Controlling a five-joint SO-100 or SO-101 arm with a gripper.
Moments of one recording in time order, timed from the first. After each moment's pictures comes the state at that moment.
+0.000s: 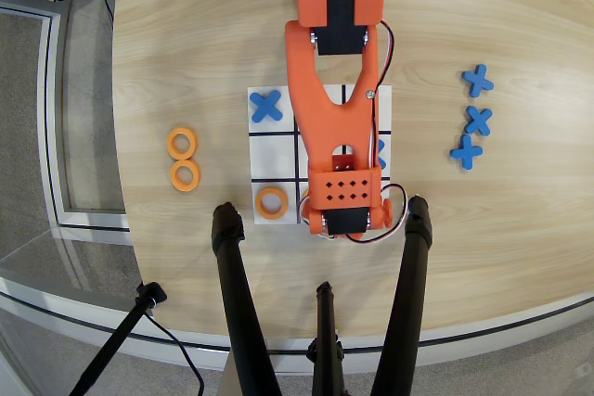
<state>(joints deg) -2.7 49.3 56.9 62.8 -68.7</state>
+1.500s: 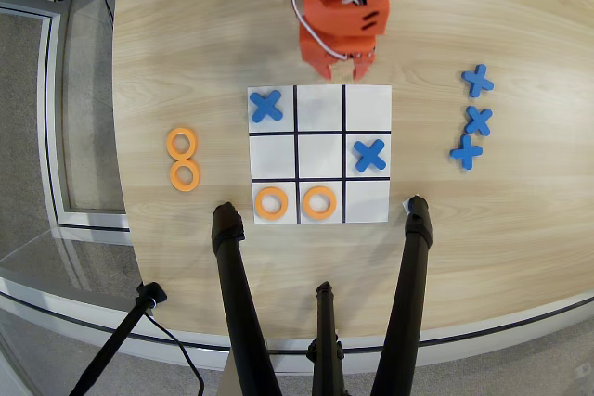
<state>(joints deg) -8.4 155.8 162.2 59.2 -84.3</state>
